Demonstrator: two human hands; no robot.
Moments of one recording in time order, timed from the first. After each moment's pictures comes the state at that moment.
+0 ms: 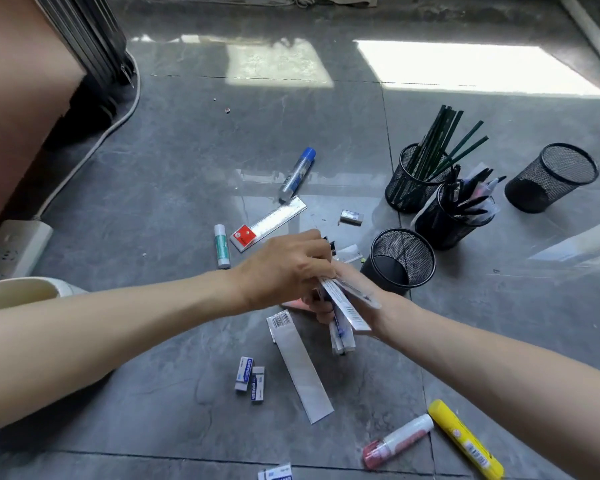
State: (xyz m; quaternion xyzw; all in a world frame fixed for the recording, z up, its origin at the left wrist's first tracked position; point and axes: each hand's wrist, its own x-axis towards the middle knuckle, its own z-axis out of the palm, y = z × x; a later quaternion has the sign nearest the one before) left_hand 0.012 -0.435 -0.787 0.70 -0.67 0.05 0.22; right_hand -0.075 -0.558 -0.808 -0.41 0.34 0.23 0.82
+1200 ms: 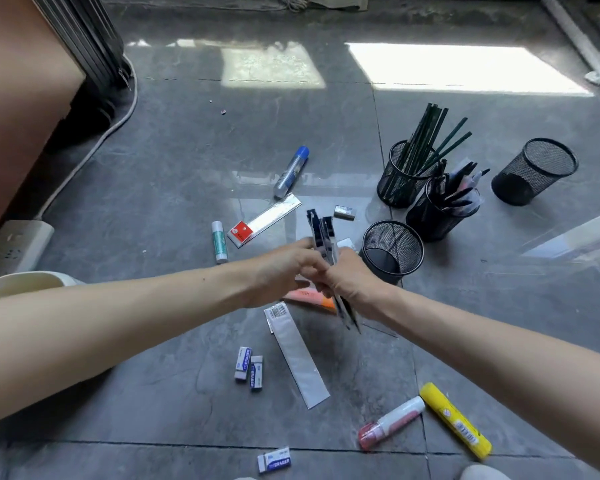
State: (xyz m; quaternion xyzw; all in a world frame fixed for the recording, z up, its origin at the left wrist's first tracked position) left_hand -0.017 -0.448 -0.776 0.62 -0.10 -0.55 0.56; right_hand -0.087 -0.555 -0.788 -0.70 0.24 0.10 0.66
